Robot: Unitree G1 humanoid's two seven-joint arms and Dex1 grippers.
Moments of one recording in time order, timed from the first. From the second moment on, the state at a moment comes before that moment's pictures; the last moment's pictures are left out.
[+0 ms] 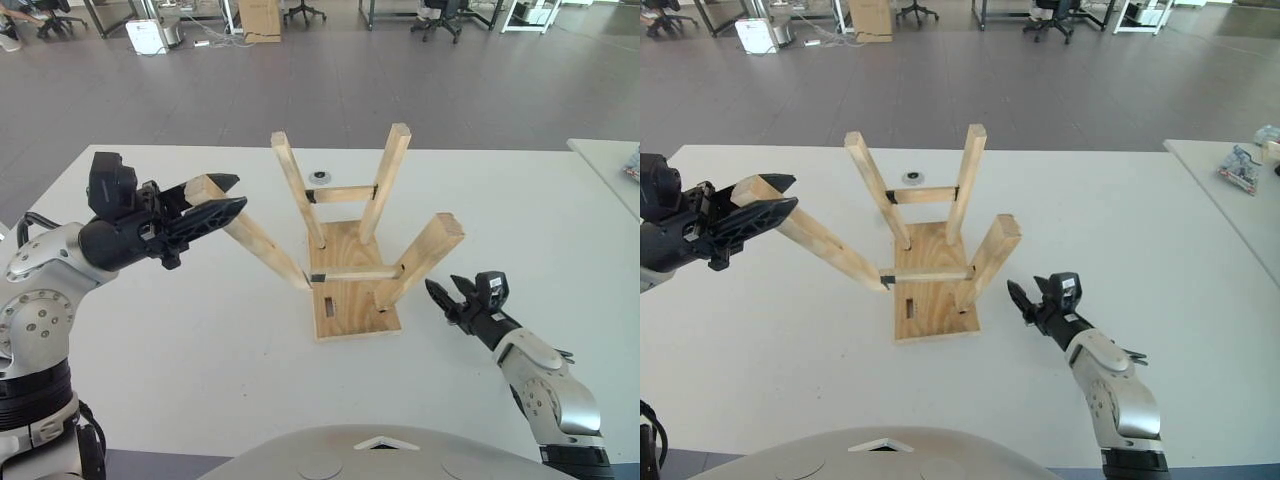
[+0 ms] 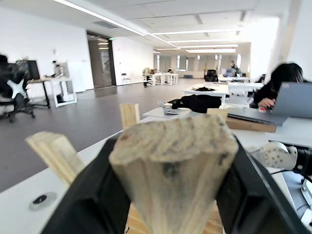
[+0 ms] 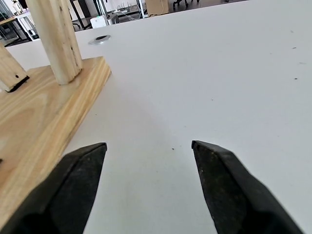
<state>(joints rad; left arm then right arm) -0.14 0.72 0.41 -0.40 -1.01 0.63 -1.06 0.25 -0.30 -0.11 -0.25 0.42 0.43 0.38</state>
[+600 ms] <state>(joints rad) -0.08 0.66 0.26 -0.36 -0.89 0.44 -1.18 0.12 -0.29 -0.09 -0.14 0.36 0.39 0.39</state>
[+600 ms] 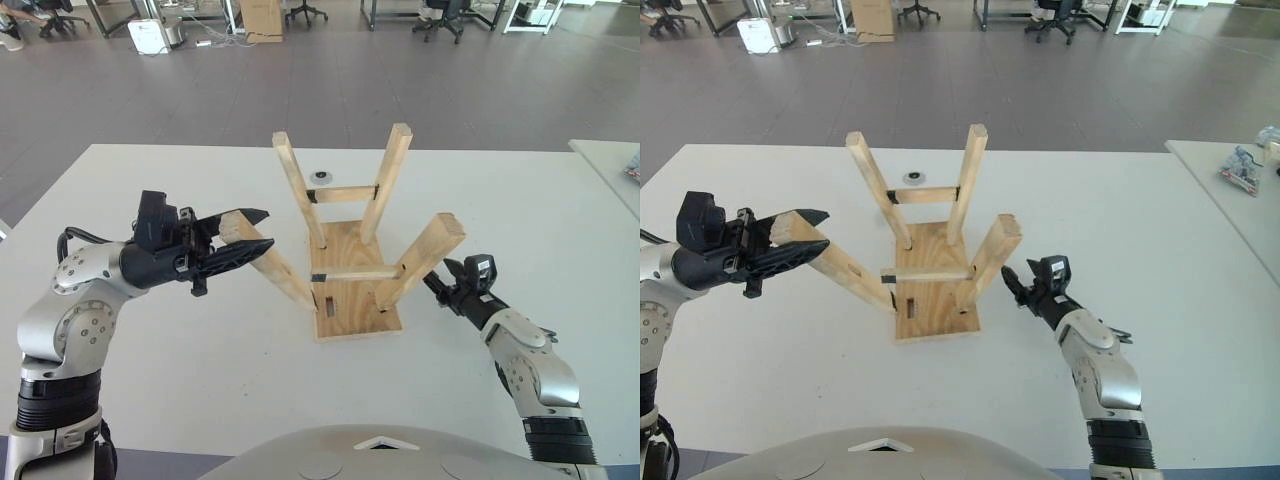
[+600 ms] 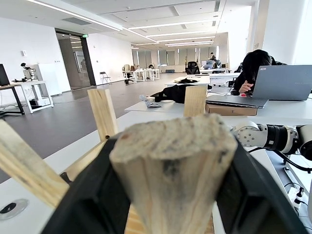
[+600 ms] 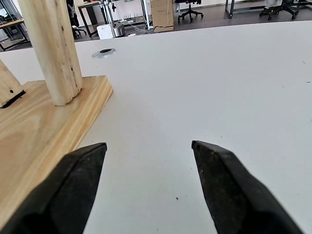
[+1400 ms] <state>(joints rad) -0.08 0.65 0.13 -0.36 -0.81 0.31 -1.25 0.13 -0.27 -0.03 -0.14 0.35 0.39 0.41</state>
